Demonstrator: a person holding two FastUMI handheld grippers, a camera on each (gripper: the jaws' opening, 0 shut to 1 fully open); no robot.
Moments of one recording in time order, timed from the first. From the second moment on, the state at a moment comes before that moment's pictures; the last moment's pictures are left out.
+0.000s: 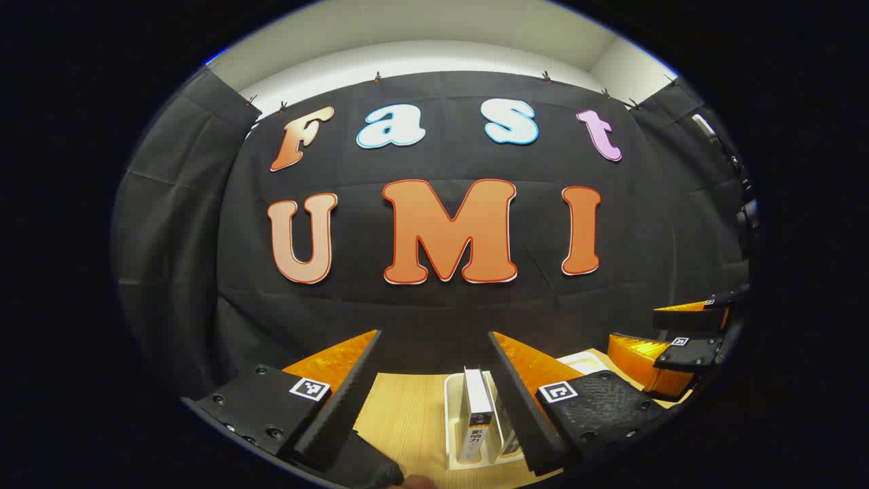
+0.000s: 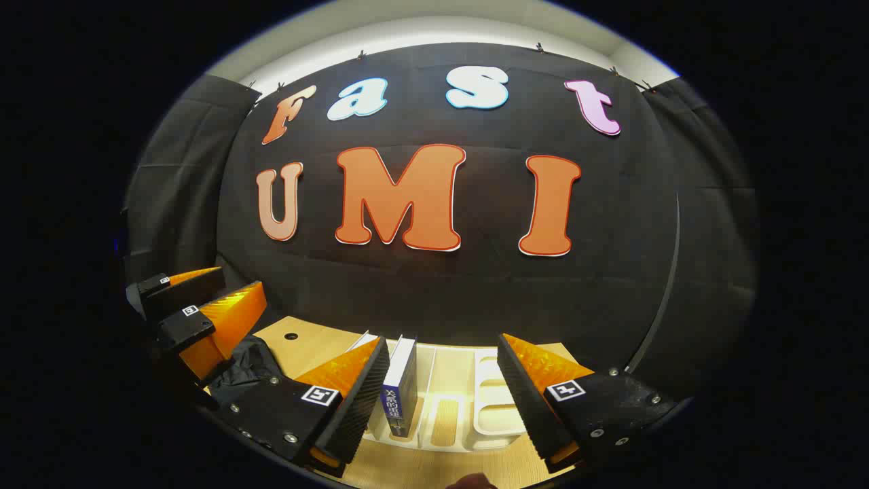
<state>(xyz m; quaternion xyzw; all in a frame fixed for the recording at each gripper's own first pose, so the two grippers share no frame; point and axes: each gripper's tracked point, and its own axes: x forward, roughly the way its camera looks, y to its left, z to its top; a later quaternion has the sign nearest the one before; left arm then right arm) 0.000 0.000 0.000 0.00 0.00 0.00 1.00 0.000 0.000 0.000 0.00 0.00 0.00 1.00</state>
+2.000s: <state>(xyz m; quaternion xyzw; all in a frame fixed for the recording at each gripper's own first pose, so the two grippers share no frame) -0.087 0.072 -0.250 0.33 0.22 0.02 0.92 0.015 -0.046 -0.065 -0.02 0.07 -0.01 1.00</state>
